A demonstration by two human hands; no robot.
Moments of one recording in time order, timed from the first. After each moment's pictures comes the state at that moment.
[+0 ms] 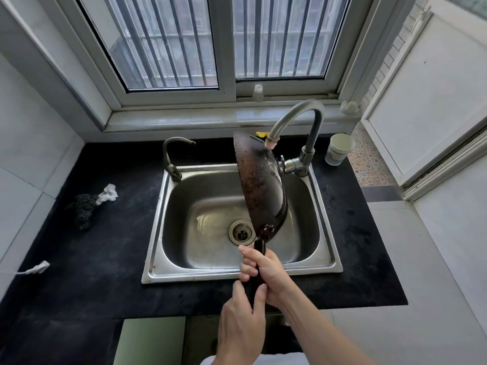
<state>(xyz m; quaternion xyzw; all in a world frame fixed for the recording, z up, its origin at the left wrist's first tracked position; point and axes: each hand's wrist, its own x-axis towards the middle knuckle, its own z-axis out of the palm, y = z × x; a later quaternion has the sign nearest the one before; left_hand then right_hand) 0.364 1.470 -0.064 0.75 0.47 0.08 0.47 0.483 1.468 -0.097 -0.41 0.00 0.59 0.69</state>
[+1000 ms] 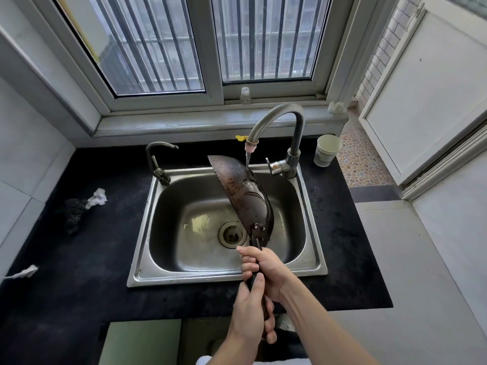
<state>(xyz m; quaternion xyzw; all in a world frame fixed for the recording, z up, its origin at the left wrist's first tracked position) 0.419 1.439 -0.059 0.42 0.47 0.09 0.77 0.527 1.447 -0.085 -0.44 0.06 0.64 0.63</state>
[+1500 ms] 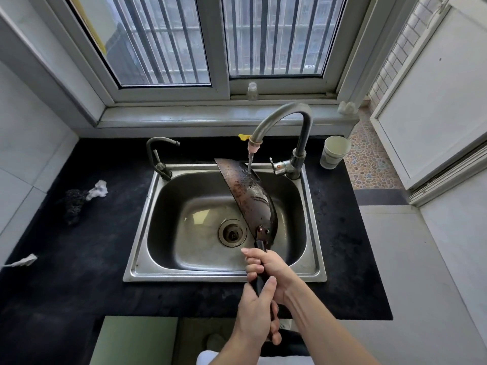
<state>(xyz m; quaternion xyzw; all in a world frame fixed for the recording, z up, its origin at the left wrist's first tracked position) 0.440 1.435 -0.078 0.44 0.51 0.07 0.74 0.547 1.445 -0.098 -0.44 0.10 0.65 0.61</state>
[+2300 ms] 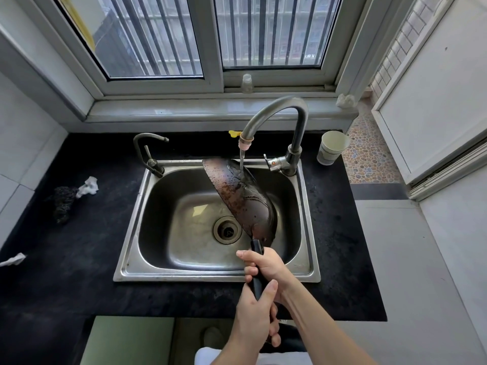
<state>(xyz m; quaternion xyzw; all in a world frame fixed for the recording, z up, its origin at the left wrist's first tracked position) 0.455 1.427 -0.082 0.46 0.51 0.05 0.73 0.562 1.437 -0.107 -0.51 0.01 0.62 0.60</state>
